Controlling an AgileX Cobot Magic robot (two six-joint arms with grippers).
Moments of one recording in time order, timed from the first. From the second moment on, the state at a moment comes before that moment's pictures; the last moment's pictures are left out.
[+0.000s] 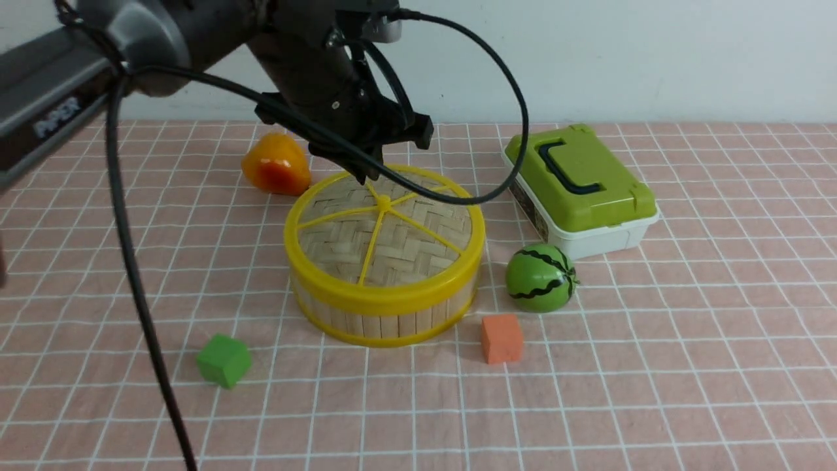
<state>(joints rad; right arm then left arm) -0.11 -0.01 0.02 0.02 0.39 0.10 -0.46 2.00 -2.01 0.03 1.07 -0.17</state>
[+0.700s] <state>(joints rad) -0.11 -0.01 0.02 0.02 0.39 0.10 -0.46 2.21 -2.12 0.08 1.01 -0.18</state>
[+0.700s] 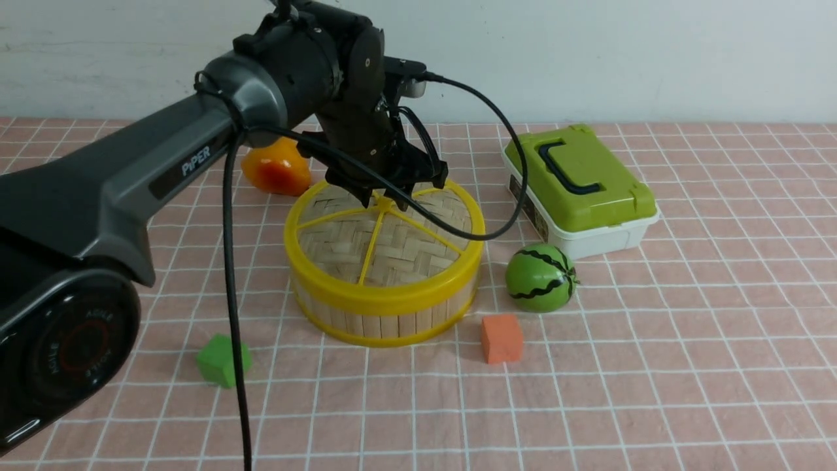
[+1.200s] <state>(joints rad) -0.11 -0.01 0.02 0.02 0.39 0.10 -0.46 2.23 -2.13 0.10 1.00 -0.20</state>
